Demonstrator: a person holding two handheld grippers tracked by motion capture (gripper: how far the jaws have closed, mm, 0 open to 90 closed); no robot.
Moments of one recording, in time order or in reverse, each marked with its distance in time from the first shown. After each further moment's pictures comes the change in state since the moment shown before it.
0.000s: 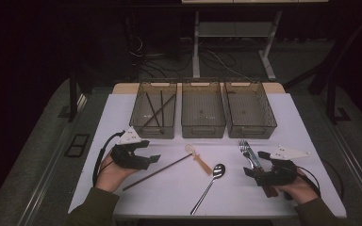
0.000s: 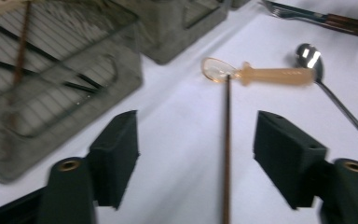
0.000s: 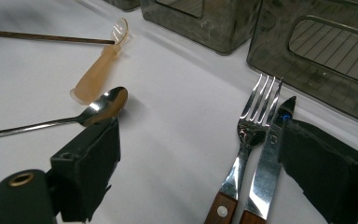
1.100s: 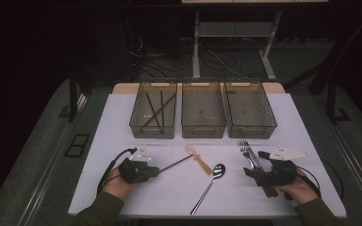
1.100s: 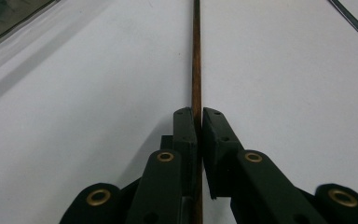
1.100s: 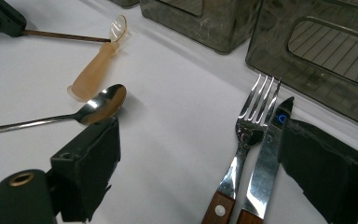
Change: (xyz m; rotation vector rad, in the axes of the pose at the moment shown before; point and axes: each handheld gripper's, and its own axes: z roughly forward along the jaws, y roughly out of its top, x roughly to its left) left arm -0.010 -0.032 0.028 0.202 -0.103 0.078; right arm 0.001 0.000 0.000 0.007 -0.008 -0.016
